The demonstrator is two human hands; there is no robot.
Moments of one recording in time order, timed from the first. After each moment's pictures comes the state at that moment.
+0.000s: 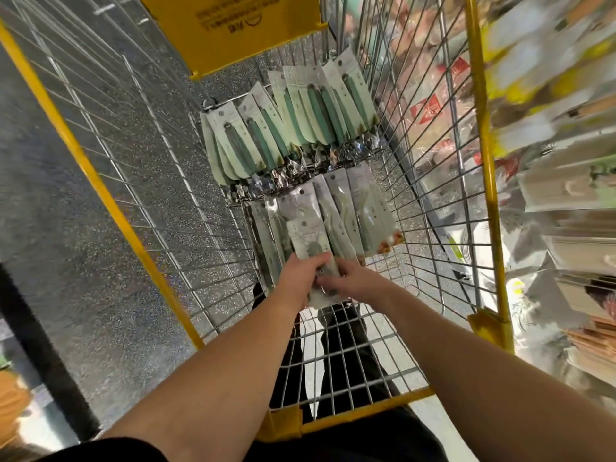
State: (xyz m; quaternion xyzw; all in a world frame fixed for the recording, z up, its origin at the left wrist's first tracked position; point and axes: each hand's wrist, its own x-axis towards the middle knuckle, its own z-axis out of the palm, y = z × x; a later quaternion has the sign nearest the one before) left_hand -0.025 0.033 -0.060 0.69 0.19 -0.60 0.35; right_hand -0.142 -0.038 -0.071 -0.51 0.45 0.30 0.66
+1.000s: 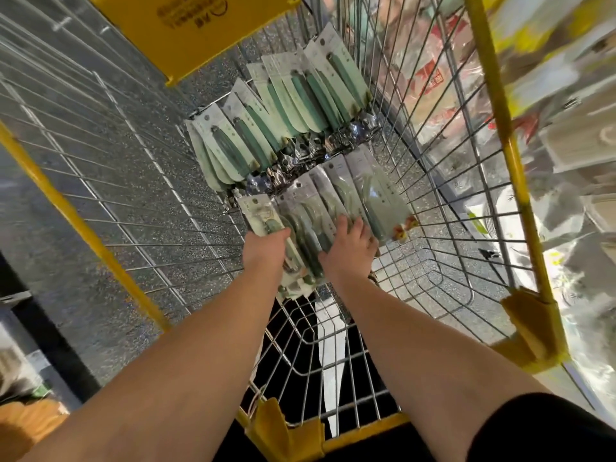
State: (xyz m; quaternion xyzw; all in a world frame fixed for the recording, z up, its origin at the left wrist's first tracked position) left_hand 0.032 0.021 -0.059 0.86 0.16 -0.43 0.23; right_hand -0.094 -0.009 -0.142 -0.74 0.56 0.25 0.28
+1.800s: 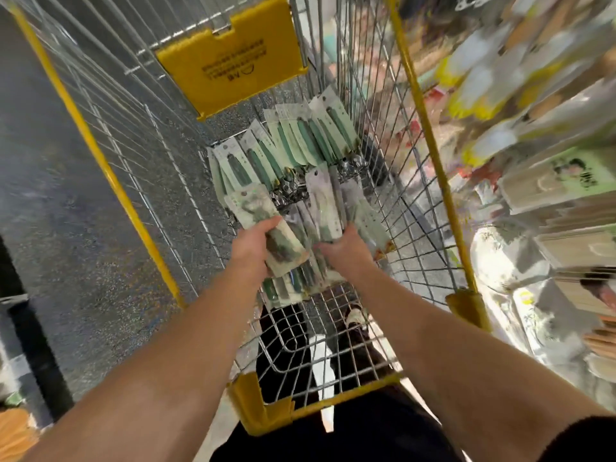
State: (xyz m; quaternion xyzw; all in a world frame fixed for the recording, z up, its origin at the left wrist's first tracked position) left_hand 0.034 0.022 0.006 0.74 0.20 -0.49 0.42; right_hand -0.110 -0.058 -0.062 -0.60 0.59 0.12 0.53
